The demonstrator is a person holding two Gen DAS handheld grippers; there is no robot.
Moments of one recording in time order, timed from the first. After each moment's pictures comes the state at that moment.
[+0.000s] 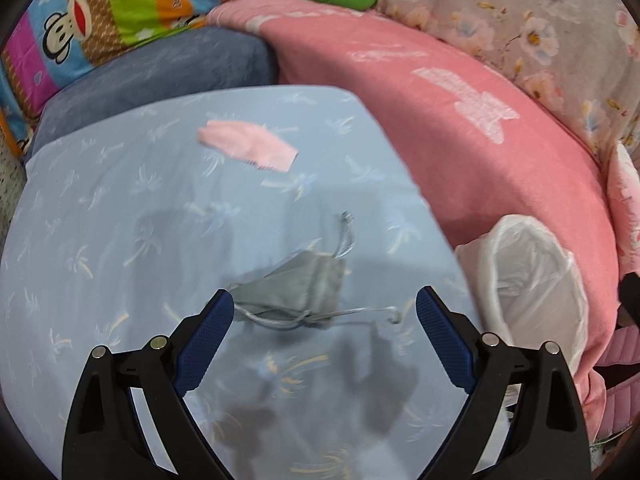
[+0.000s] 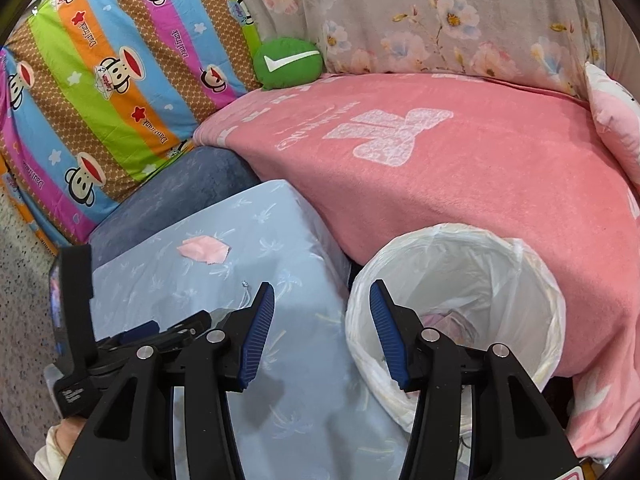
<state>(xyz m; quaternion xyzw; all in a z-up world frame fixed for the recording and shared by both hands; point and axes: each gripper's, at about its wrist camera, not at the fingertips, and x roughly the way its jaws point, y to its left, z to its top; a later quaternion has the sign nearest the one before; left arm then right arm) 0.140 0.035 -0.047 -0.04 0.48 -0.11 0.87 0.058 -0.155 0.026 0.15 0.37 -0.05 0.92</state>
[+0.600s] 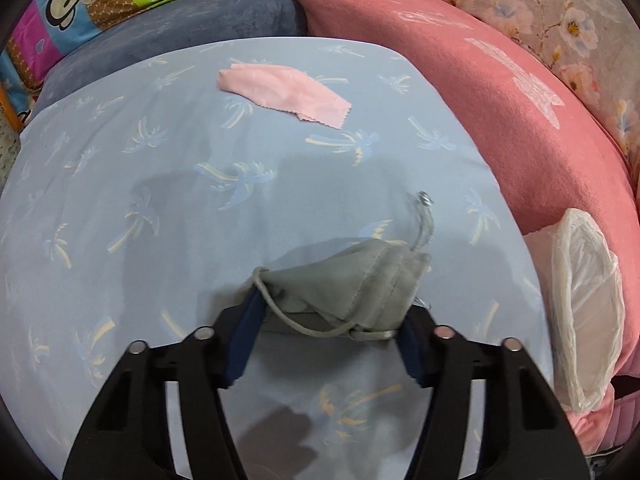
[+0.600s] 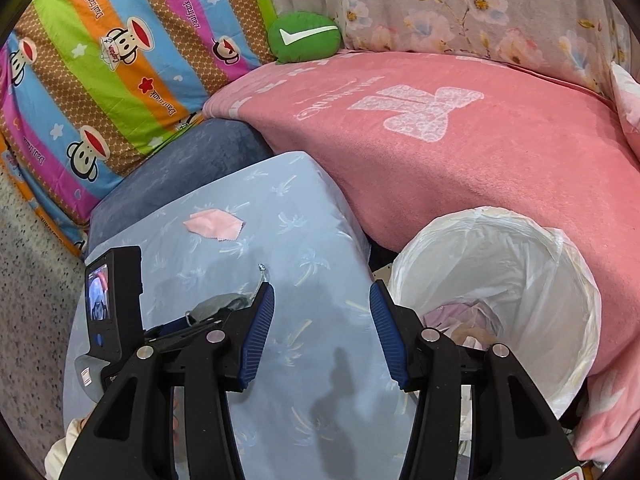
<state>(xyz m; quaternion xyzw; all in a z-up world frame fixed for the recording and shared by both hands) 0.168 0.057 -0.094 -0.04 0.52 -0.08 0.85 0.088 -0.127 0.002 0.13 0.40 -0.03 0.91</state>
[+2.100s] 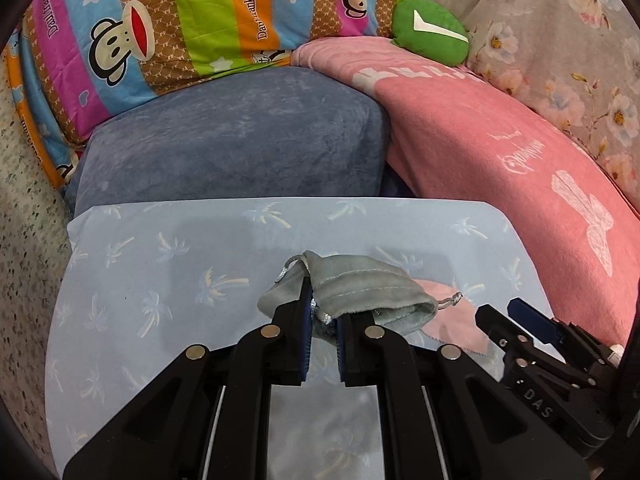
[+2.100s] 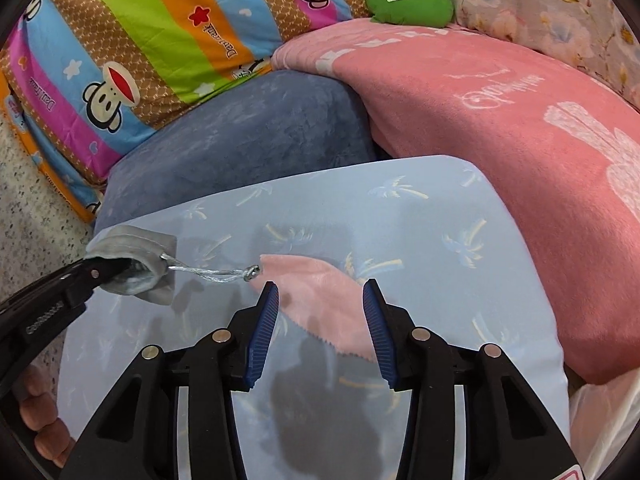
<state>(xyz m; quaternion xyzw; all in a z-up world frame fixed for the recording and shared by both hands) 0.286 0.178 -0.024 -0.05 0.43 -0.02 0.90 0.334 0.035 -0.067 0.08 0.45 0.08 0.89</state>
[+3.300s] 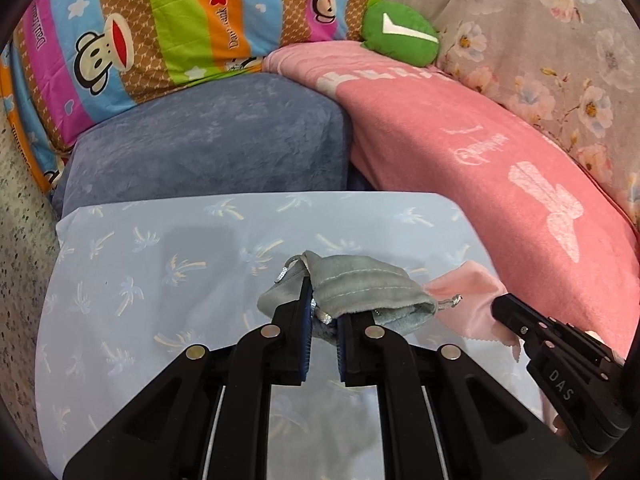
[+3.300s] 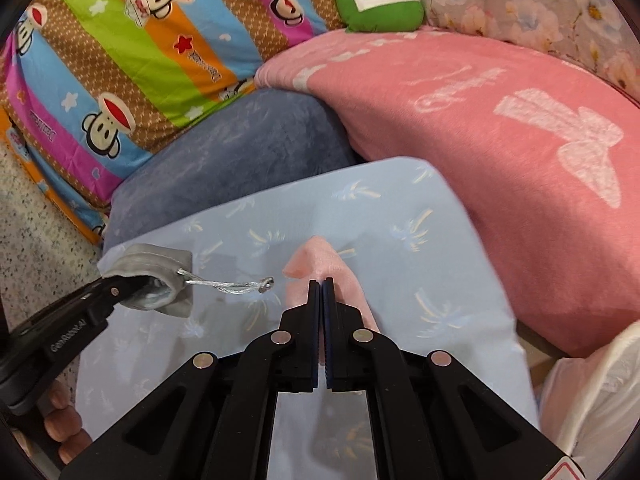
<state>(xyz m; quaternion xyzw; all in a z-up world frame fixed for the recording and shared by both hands) 0.251 0.135 0.002 -0.04 0.42 -0.05 0.91 0.275 -0.023 -0.018 0.12 0.42 0.06 0.90</state>
